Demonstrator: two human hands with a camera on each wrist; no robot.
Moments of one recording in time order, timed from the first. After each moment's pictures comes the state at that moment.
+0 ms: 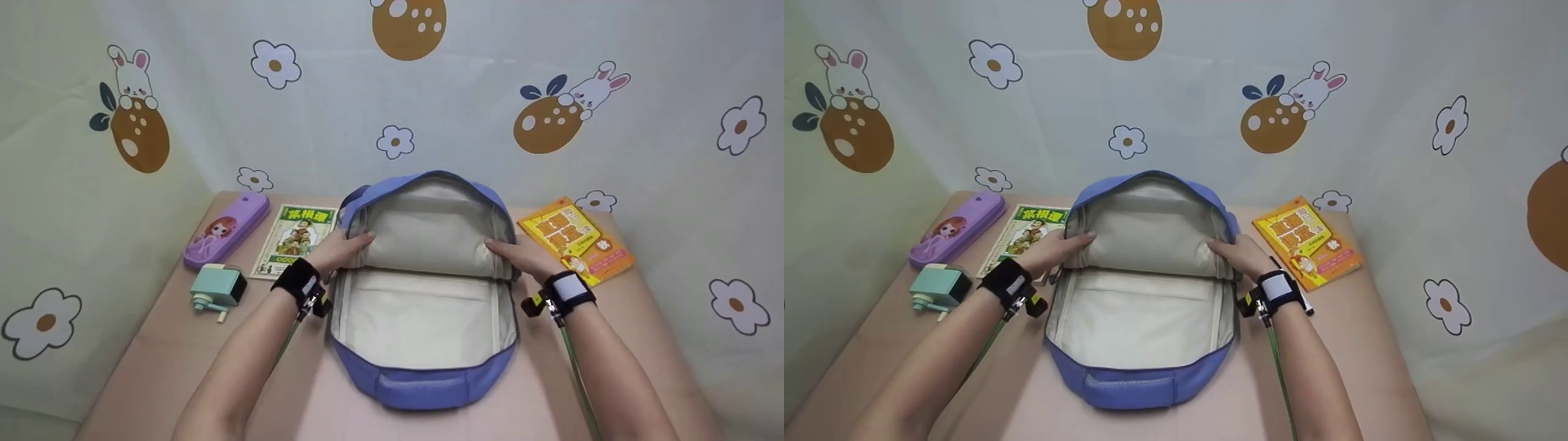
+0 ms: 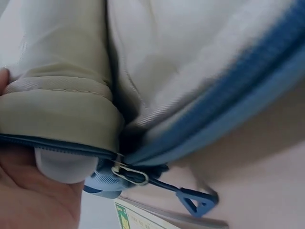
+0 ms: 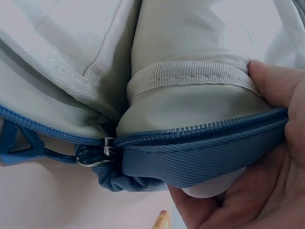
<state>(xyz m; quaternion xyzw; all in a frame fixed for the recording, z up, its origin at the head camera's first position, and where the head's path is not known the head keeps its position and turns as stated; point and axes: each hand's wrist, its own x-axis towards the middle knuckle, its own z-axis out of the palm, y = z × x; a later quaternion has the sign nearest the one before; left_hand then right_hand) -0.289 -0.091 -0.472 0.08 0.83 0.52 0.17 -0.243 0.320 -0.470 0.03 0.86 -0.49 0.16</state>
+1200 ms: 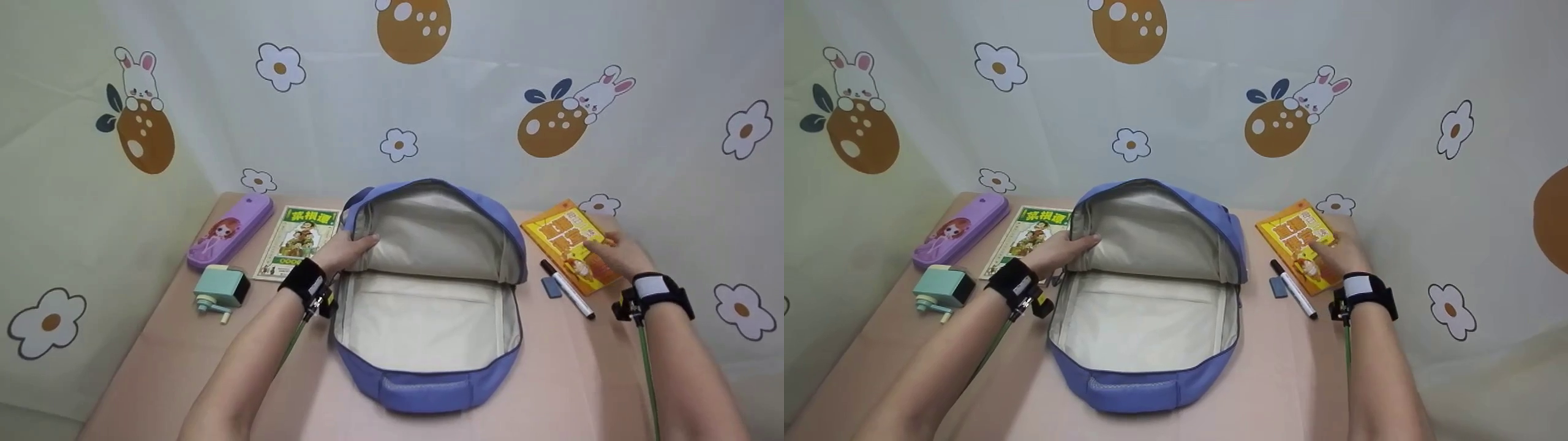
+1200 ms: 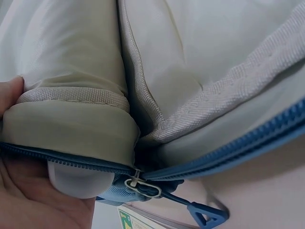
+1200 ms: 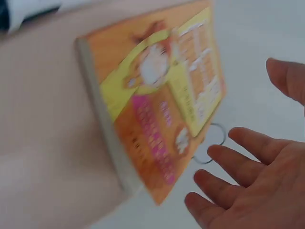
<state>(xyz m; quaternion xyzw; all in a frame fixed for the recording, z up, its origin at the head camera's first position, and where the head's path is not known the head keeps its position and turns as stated) -0.291 -0.084 -0.470 0.06 0.82 0.53 0.19 -0.226 0.471 -0.456 0.17 0.91 -0.35 0.13</state>
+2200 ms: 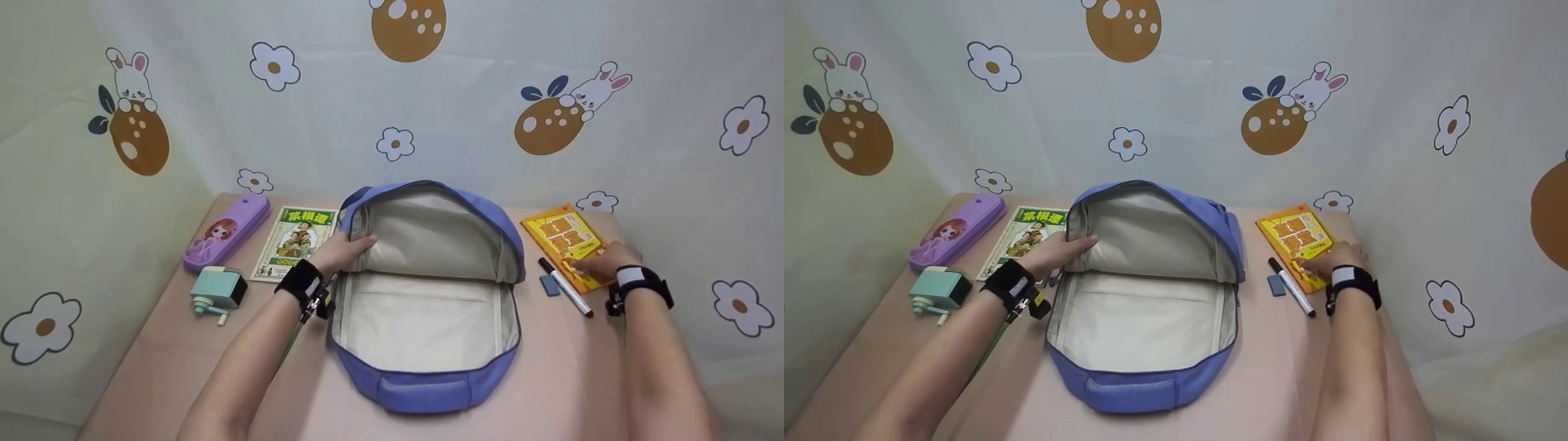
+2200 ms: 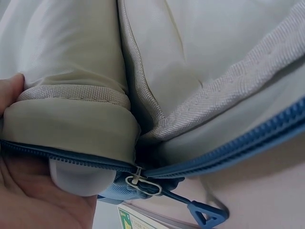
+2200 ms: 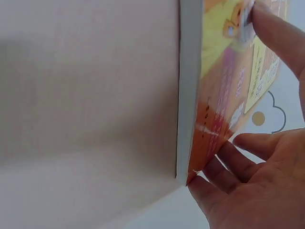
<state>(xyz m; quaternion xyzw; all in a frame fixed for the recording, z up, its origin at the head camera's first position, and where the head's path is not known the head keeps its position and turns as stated) -0.290 -0.083 -0.469 0.07 0.81 0.54 0.20 -0.248 0.484 -0.493 0.26 0.91 -0.28 0.17</state>
